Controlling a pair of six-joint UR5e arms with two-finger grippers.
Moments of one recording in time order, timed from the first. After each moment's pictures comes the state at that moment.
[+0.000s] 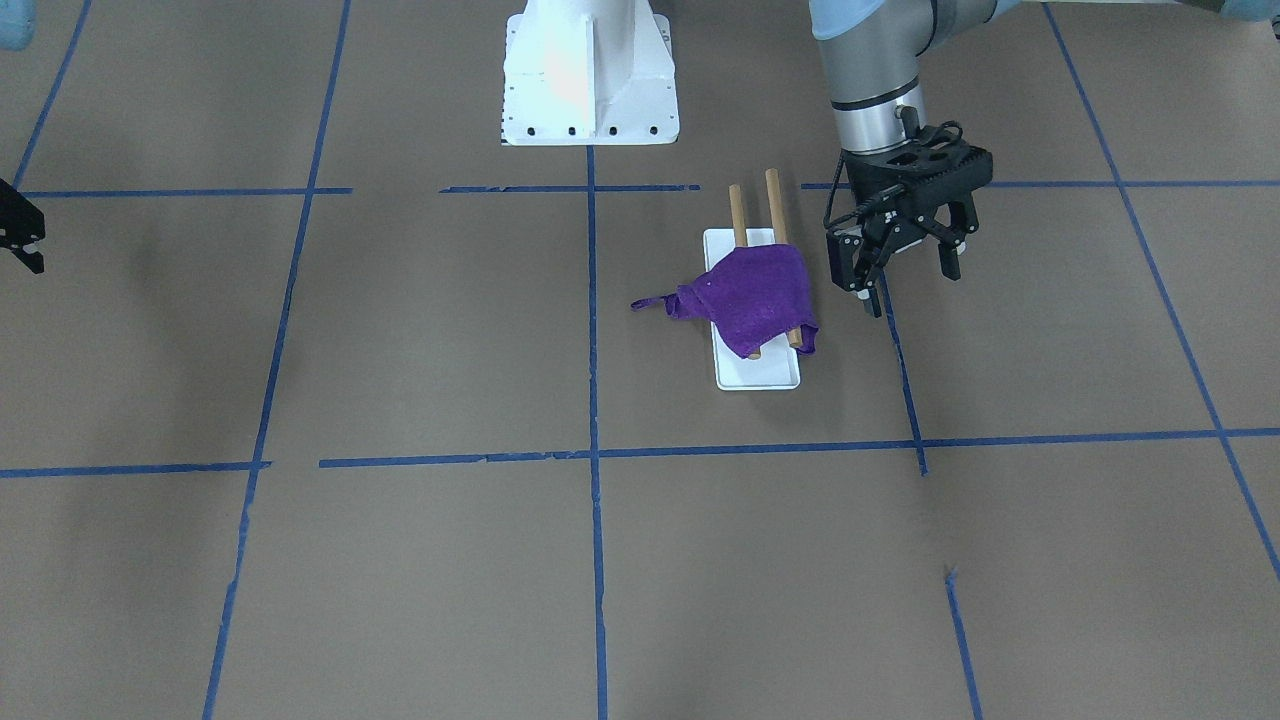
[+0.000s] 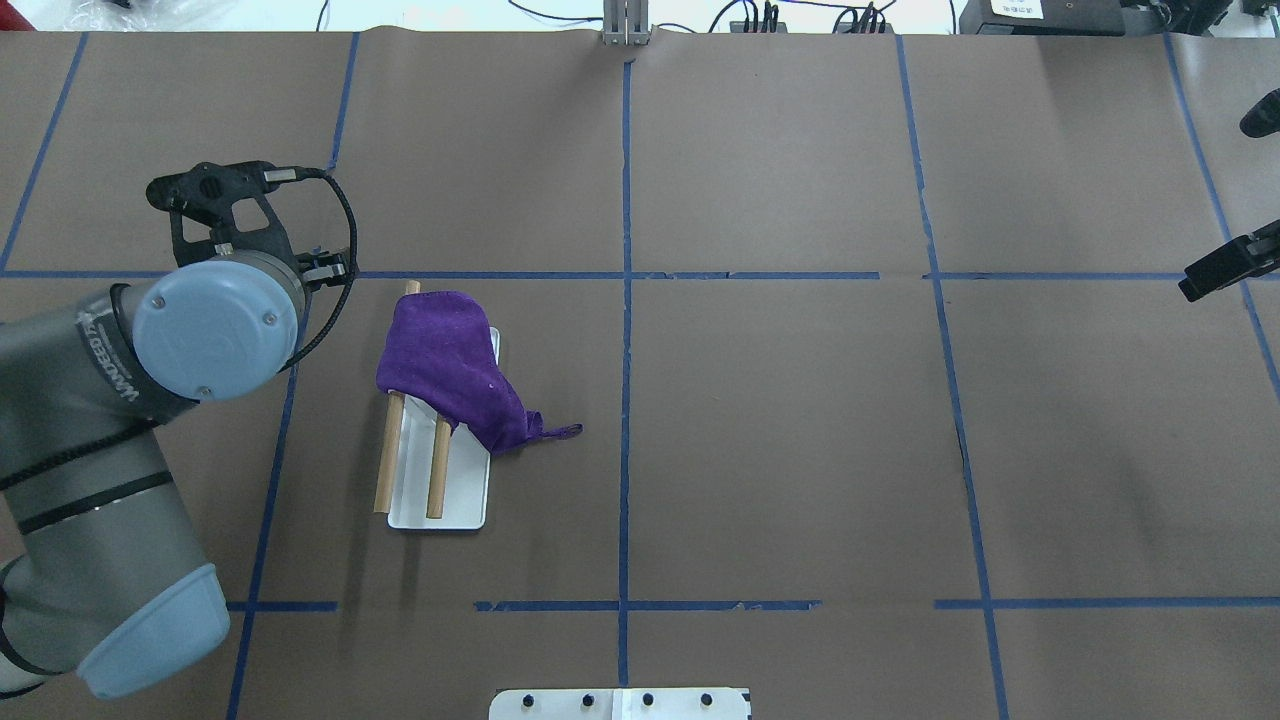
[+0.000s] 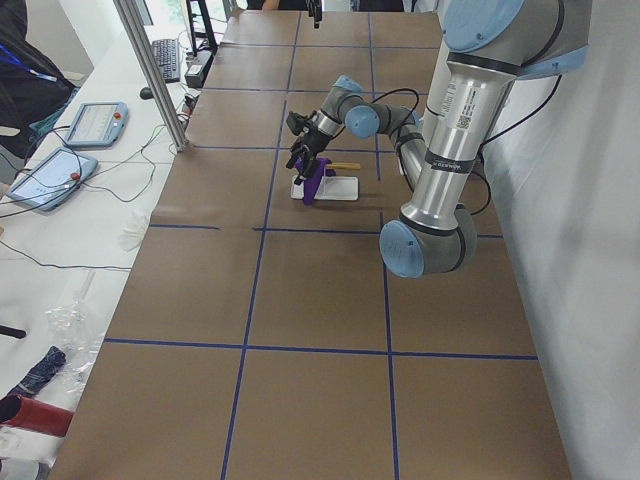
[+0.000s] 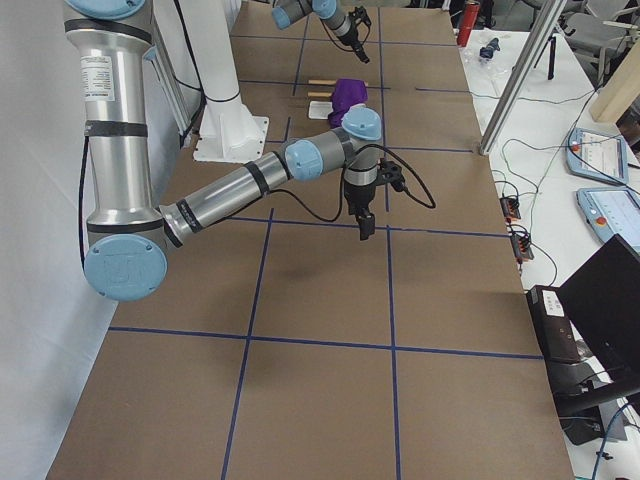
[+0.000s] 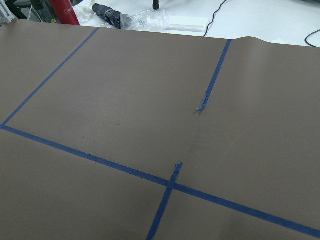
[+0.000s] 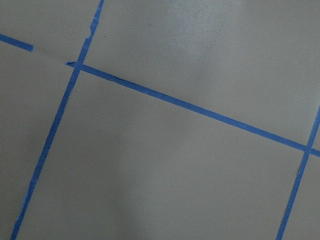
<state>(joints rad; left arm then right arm) -0.60 -1.94 -2.08 -1.29 -1.30 -1.39 1.18 -1.54 2.05 -1.72 2.16 0.20</state>
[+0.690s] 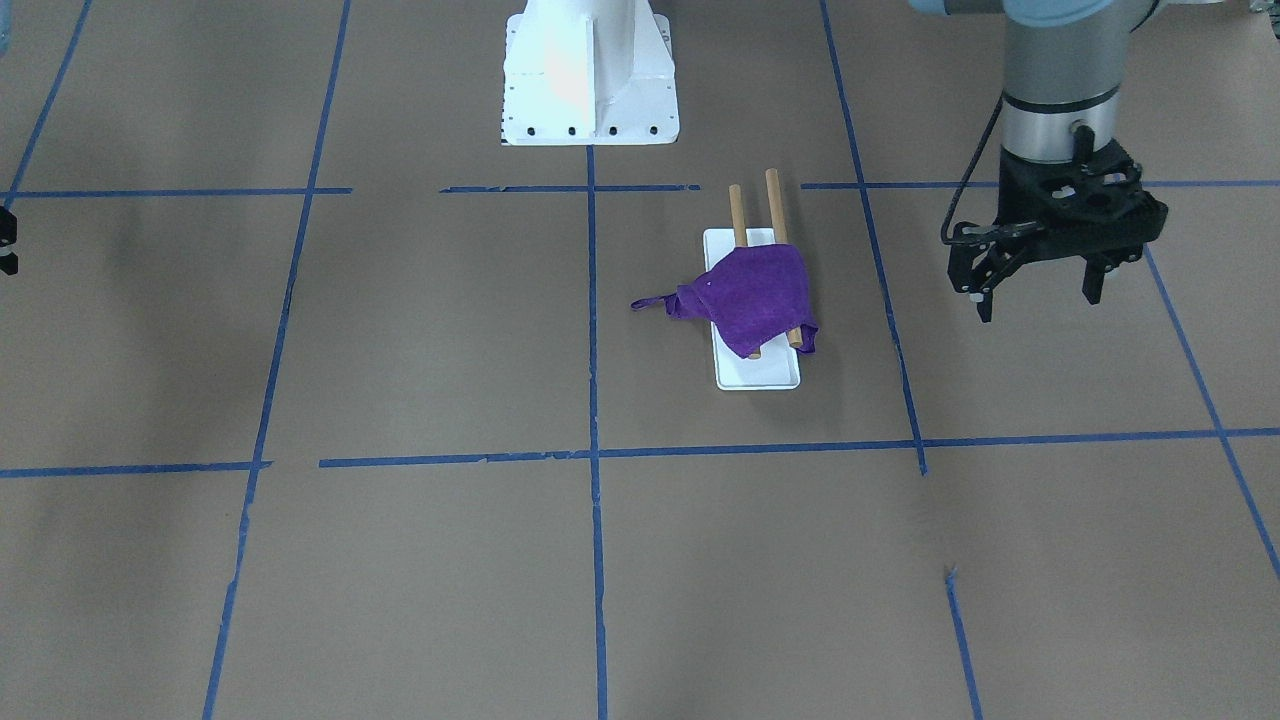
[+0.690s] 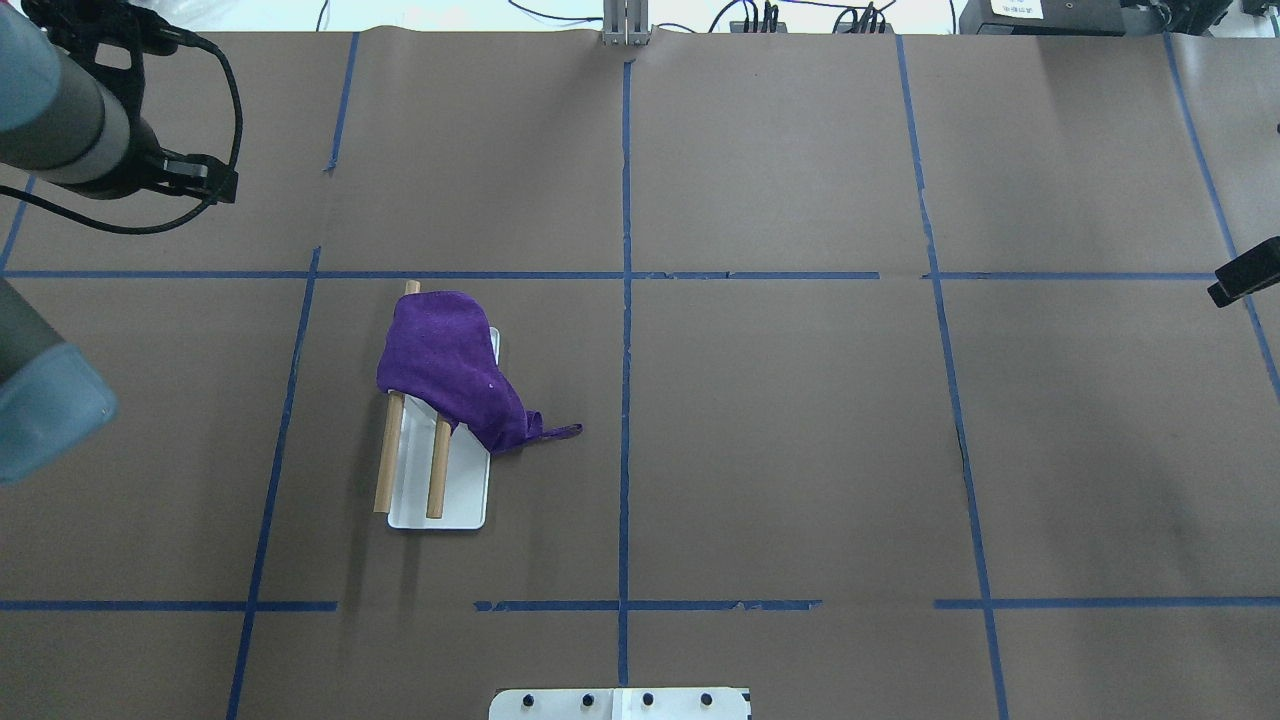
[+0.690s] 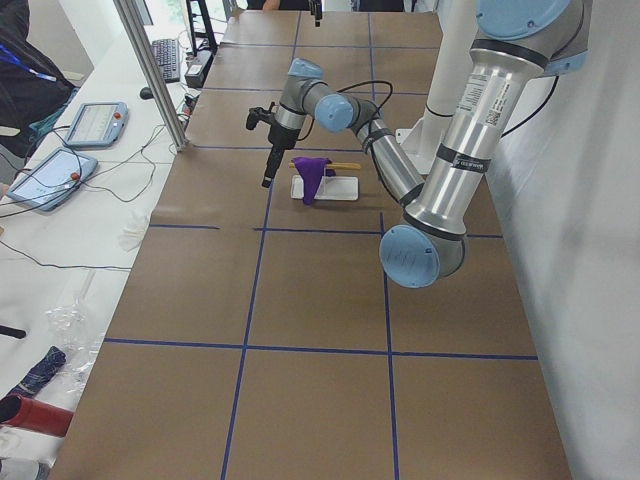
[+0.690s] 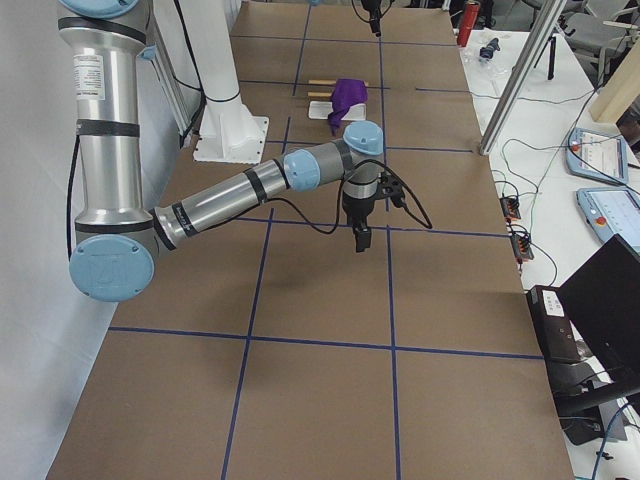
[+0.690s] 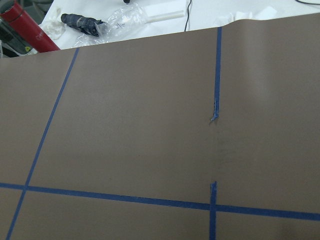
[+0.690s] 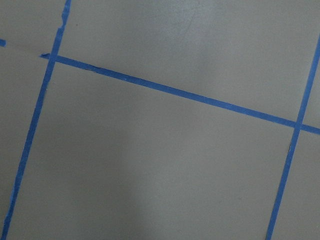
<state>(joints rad) -0.95 -1.94 -2.06 -1.30 -1.74 -0.69 1.25 -1.58 2.01 -1.72 2.23 0.20</state>
